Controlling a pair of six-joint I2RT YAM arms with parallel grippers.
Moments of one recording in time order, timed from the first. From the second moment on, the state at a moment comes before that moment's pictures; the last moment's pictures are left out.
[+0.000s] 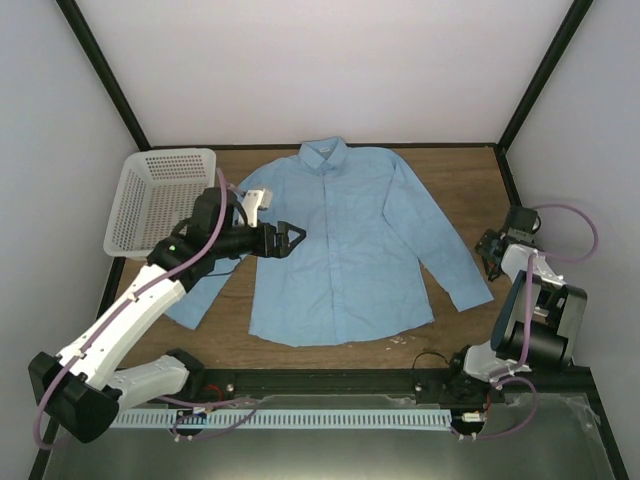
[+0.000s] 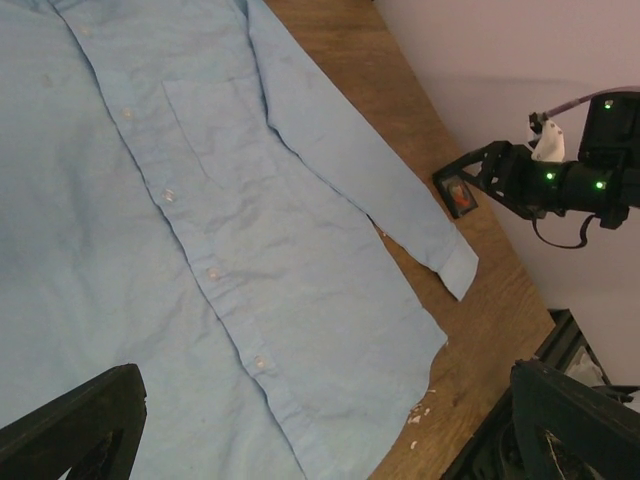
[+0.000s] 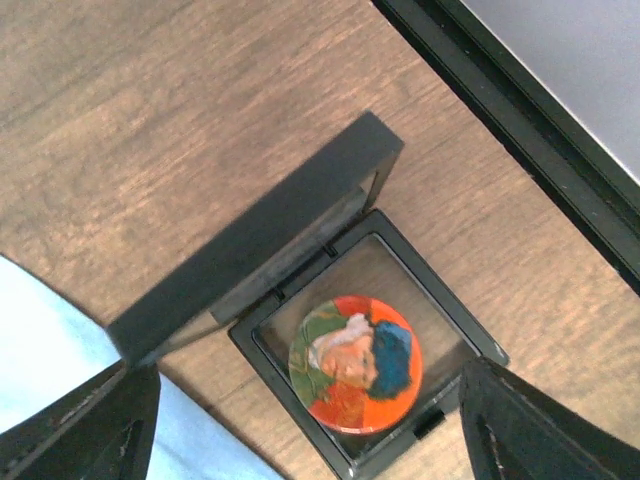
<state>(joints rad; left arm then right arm) -0.54 1.09 1.04 -0.53 0.36 -0.45 -0.37 1.45 0.78 -0.29 0.12 0.26</state>
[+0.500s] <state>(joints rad) -0.55 1.09 1.04 -0.51 0.40 -0.51 -0.46 1.58 0.76 -0.21 0.00 0.24</state>
